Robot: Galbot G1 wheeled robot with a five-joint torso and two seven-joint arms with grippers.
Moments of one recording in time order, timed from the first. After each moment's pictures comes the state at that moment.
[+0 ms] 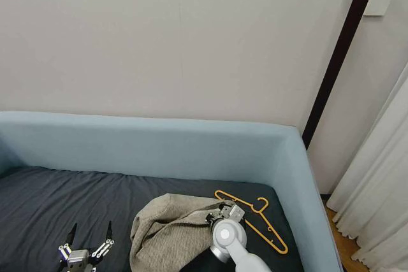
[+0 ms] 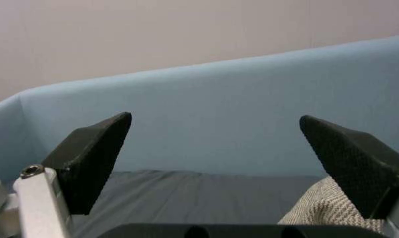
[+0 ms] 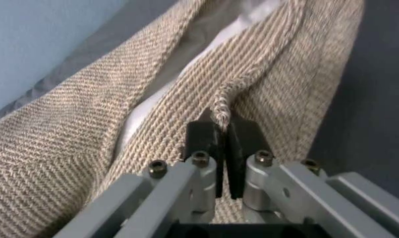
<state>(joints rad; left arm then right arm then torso) 1.60 -1.44 -0.77 -1.73 -0.07 -0.53 -0.03 -0.87 1.45 -0.07 1.52 1.22 -0.26 0.90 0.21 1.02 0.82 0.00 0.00</state>
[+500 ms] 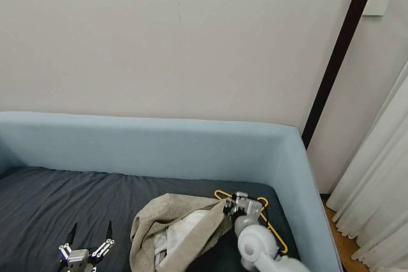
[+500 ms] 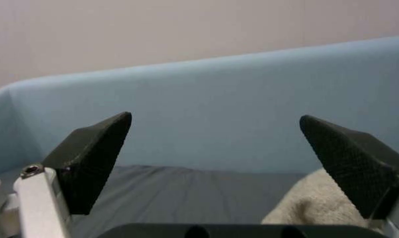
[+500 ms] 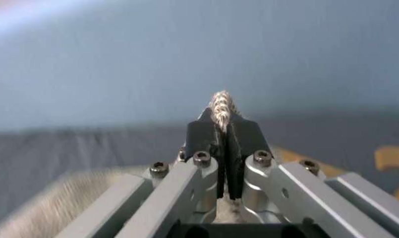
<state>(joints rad) 1.60 -1.44 -0.73 -1.72 -0.10 -0.53 -0.03 -0.79 1.11 -0.13 1.77 0.95 -0.26 0.57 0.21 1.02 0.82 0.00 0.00</state>
